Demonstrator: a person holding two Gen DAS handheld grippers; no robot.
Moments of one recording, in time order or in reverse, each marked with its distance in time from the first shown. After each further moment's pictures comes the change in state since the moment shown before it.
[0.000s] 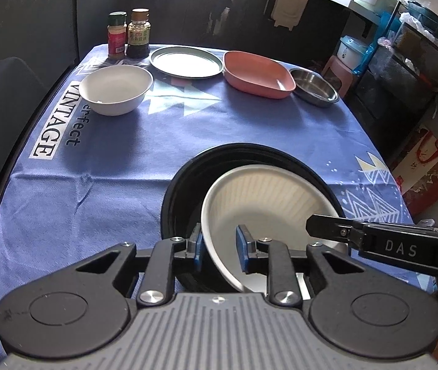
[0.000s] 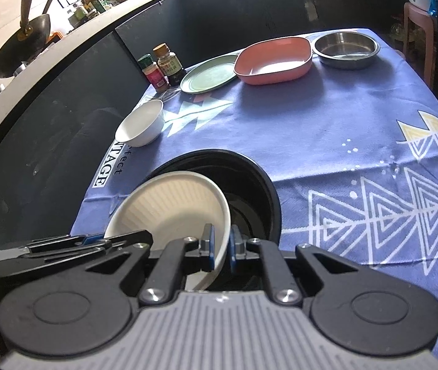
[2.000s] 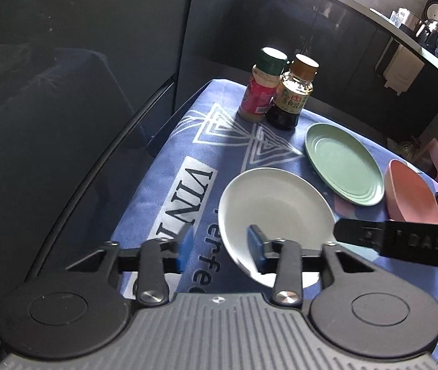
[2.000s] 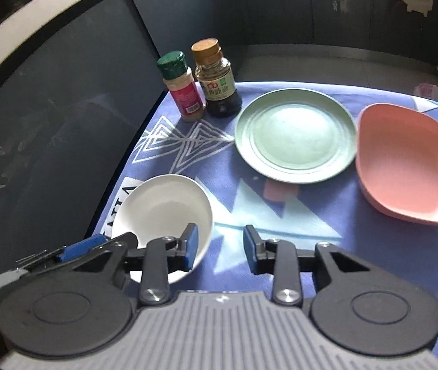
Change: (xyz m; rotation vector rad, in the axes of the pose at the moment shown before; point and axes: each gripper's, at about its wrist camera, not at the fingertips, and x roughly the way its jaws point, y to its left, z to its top) left arm 0.091 0.159 0.136 -0.289 -0.060 0.221; right arm 0.194 0.108 0.172 -0.178 0.160 -0.069
